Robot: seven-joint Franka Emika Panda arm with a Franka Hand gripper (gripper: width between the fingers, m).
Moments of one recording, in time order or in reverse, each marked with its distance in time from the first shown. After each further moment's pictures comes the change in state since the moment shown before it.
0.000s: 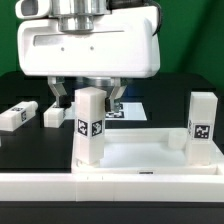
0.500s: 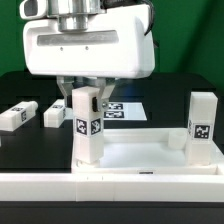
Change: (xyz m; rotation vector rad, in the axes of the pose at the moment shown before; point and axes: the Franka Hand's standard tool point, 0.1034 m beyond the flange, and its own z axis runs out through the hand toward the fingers) arm 0.001 0.002 0.000 0.006 0.002 0.277
